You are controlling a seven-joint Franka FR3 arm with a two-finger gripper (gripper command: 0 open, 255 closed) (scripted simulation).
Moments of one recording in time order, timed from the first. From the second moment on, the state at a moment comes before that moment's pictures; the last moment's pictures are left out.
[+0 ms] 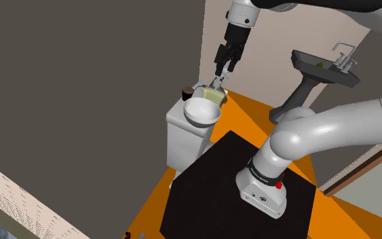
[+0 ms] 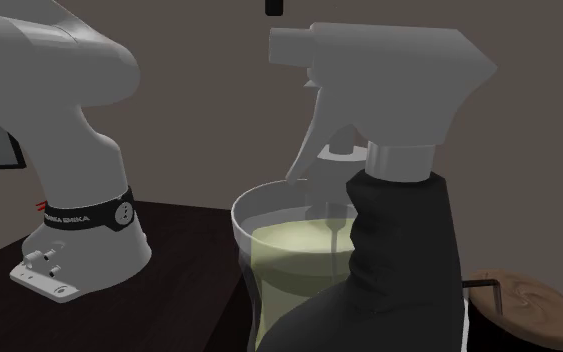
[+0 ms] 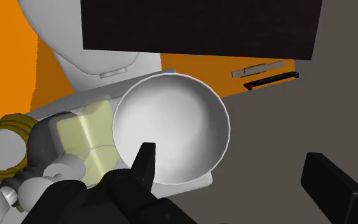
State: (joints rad) arm -0.02 -0.77 -0.01 -2.44 0.02 1.63 -0.02
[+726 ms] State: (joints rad) arm -0.03 -0.58 -0.10 -2.52 -0.05 1.97 -0.17
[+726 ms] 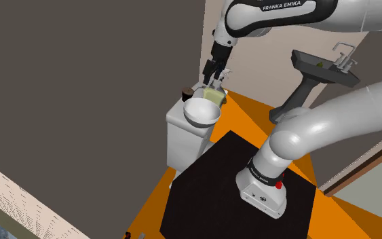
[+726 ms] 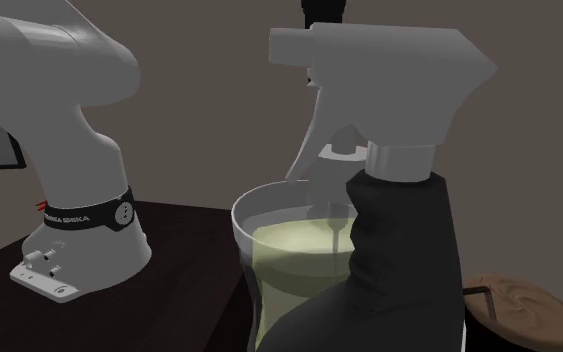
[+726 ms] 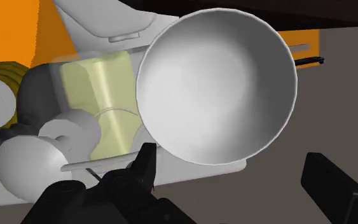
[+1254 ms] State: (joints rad) arm -0.03 -0.37 -0.19 -2.46 -0.06 2.54 -0.31
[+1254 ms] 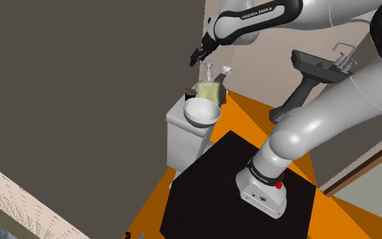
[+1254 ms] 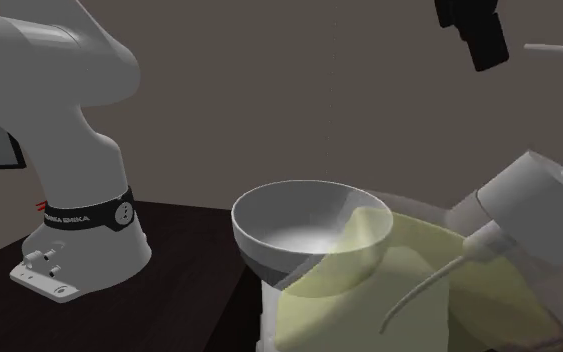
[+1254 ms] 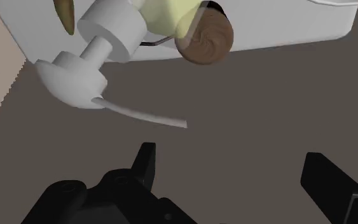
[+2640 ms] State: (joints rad) arm -0.04 0.10 -0.26 -1.96 0.09 1.89 -0.56
